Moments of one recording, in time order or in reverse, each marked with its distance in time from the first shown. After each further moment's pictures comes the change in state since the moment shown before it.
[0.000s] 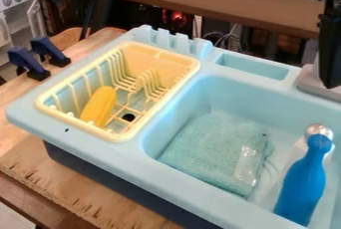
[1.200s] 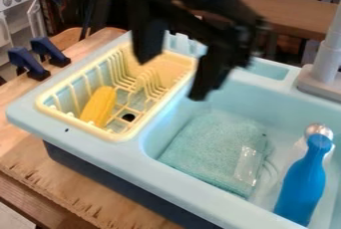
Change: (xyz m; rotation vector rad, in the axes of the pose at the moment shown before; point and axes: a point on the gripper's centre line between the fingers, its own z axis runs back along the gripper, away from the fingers) arm -0.115 0.078 0.021 0.323 0.100 0.519
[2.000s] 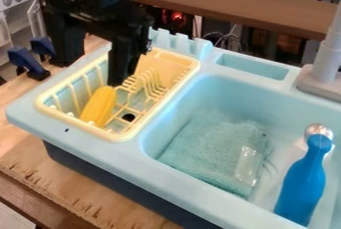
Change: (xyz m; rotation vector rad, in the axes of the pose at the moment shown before) arm -0.001 0.075 -0.043 -0.039 -0.005 0.211
